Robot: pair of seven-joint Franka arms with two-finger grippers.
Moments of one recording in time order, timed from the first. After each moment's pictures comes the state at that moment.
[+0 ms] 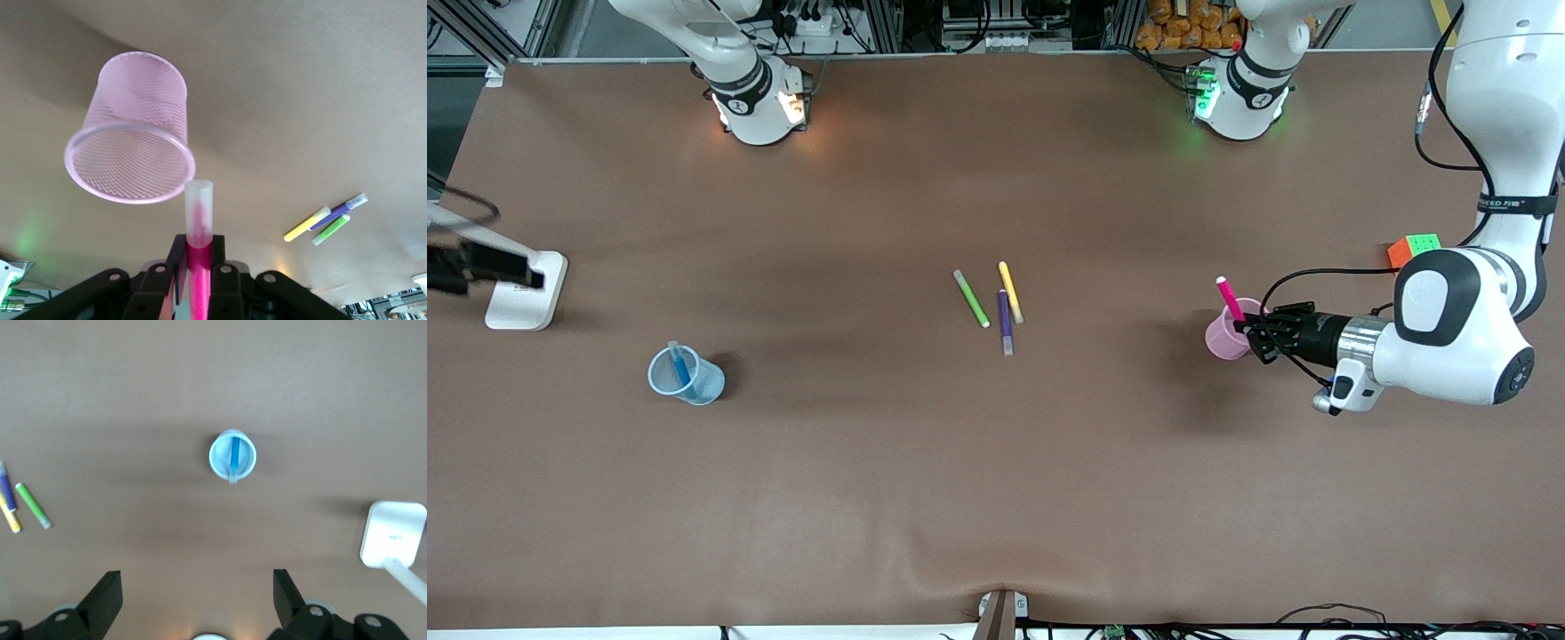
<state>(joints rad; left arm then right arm) 0.24 0.56 -0.29 -1.64 -0.36 1.67 -0.55 -0.01 0.34 -0.11 -1.02 0.10 1.20 -0.12</state>
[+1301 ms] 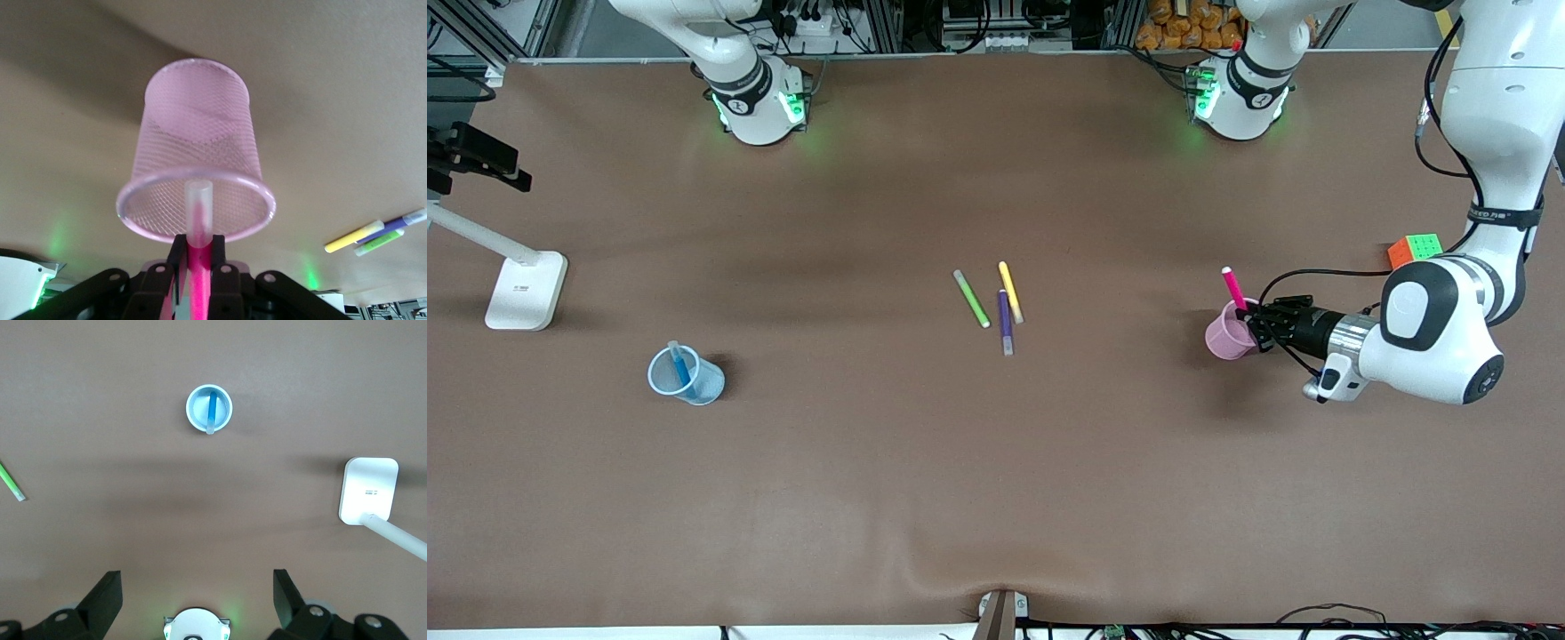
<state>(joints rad) 0.27 0.60 -0.28 -1.70 -0.30 1.69 -0.51 -0.02 -0.07 -0.09 -1.54 0.01 1.37 -0.12</state>
